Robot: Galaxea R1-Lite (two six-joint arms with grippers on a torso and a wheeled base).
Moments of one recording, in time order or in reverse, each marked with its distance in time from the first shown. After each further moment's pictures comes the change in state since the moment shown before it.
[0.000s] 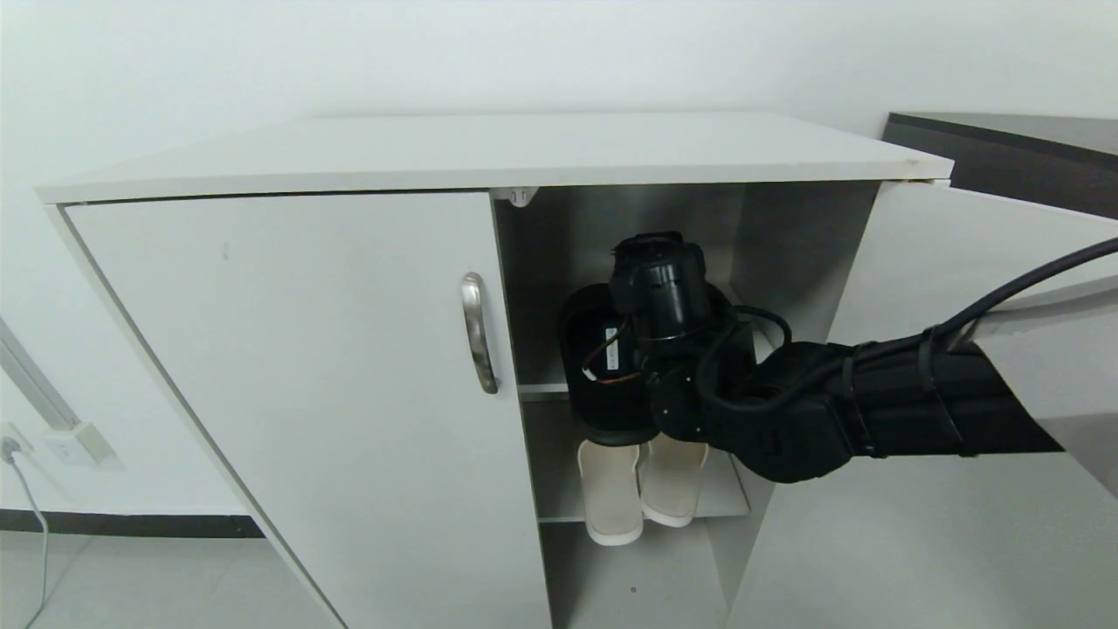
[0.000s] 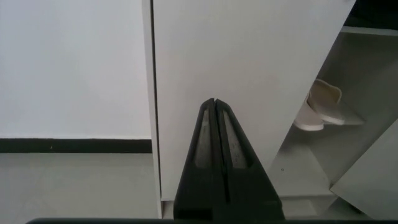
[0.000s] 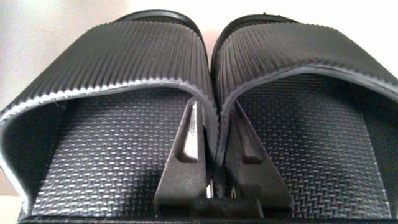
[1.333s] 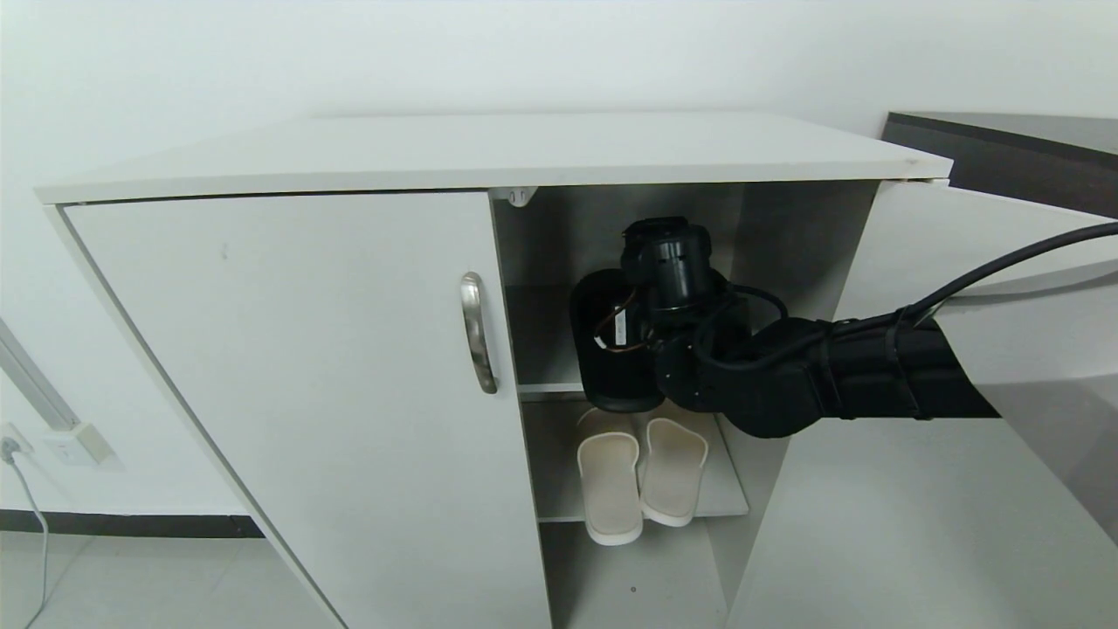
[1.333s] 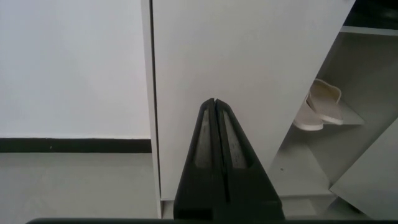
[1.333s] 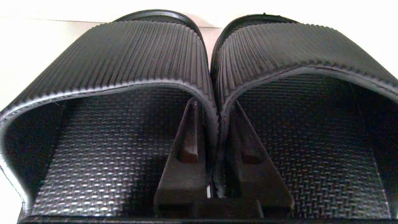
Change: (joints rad) left arm 0.000 0.000 0.000 0.000 0.000 -0.001; right arm -0.055 0.067 -0.130 0.036 0.040 -0.018
